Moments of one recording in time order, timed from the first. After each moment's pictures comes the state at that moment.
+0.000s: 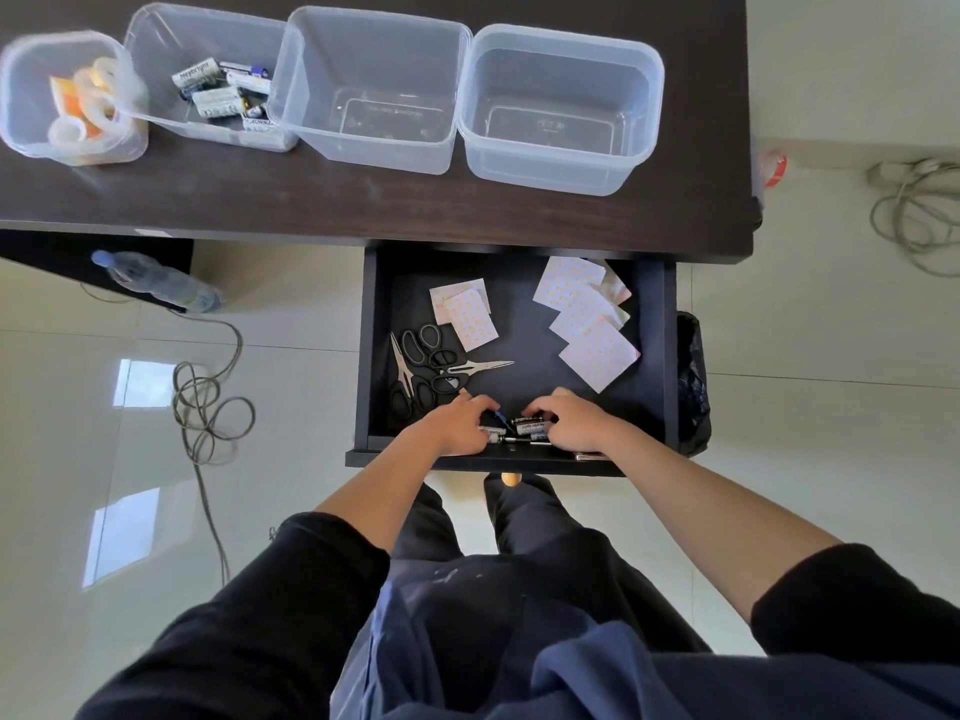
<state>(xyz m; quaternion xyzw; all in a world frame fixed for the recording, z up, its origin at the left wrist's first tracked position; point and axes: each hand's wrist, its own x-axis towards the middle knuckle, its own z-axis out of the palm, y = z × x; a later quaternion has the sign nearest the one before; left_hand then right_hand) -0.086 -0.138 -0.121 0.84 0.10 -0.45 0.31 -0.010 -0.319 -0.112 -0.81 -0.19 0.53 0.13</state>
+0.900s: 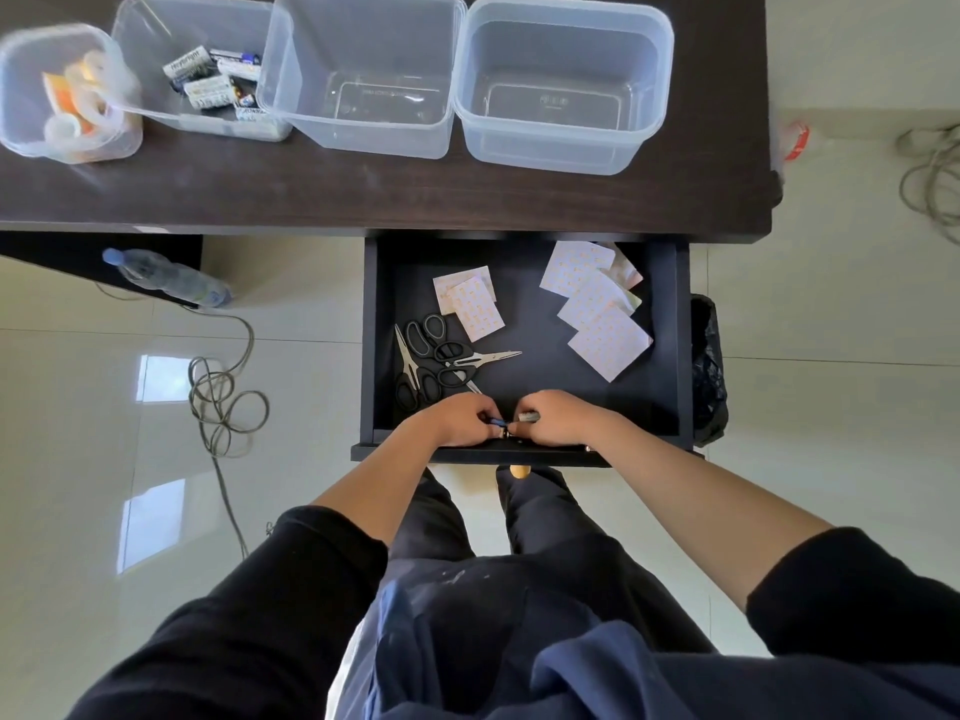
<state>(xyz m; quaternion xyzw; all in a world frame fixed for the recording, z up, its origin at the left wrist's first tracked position) -0.087 -0.133 -0.125 0.81 0.10 -0.46 0.34 -0.022 -0.295 -0.121 -0.79 -0.25 0.55 0.15</state>
